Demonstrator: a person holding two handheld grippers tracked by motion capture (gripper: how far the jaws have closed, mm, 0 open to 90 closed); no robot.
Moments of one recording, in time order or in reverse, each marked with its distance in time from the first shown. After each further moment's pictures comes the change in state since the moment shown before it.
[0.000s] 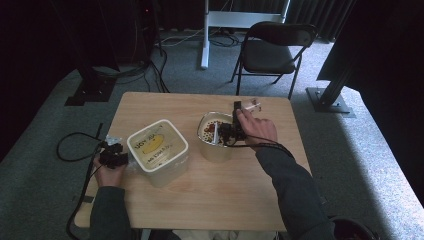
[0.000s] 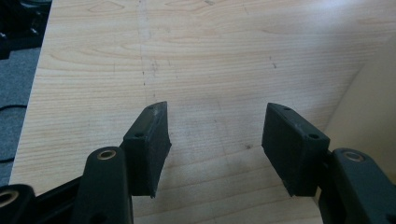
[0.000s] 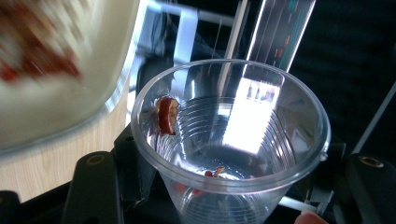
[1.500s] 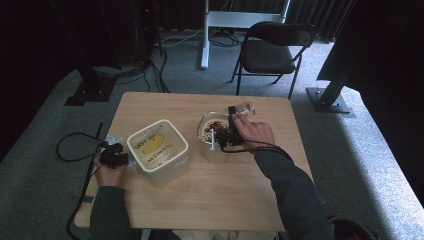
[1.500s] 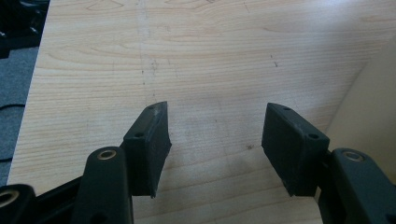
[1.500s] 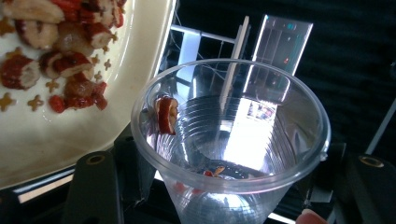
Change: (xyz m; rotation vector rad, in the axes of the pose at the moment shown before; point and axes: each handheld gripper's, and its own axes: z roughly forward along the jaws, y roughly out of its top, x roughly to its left) left arm 0.000 0.001 0.001 0.001 0.000 -0.001; right arm 0.009 0.005 -0.006 -0.062 0.002 -0.010
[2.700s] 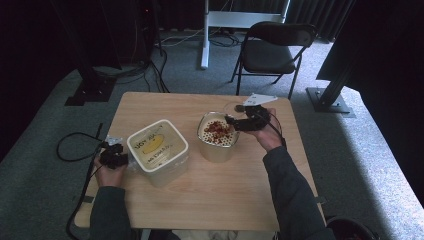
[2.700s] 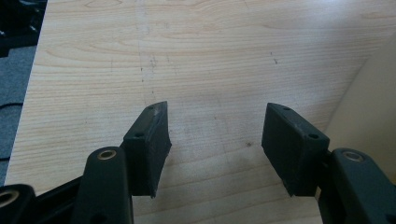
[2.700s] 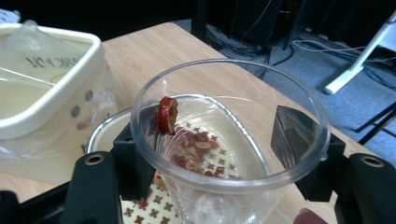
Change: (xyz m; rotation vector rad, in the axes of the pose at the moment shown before) left arm -0.001 -0.001 0.000 0.008 0.002 0.004; right arm -0.041 -0.092 0.023 -0.487 0.757 1.350
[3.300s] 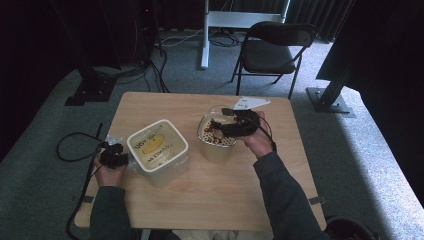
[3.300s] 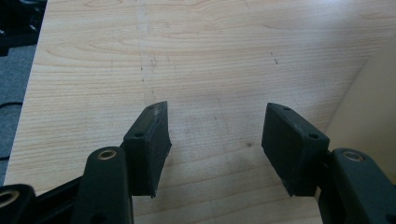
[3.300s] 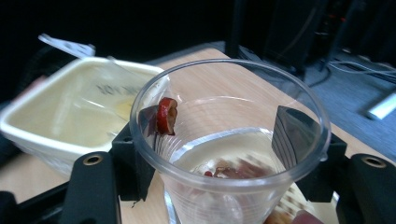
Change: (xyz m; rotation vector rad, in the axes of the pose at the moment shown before) left arm 0.000 0.000 0.000 0.002 -0.001 -0.003; right arm 0.045 0.019 -0.002 -0.086 0.136 -0.005
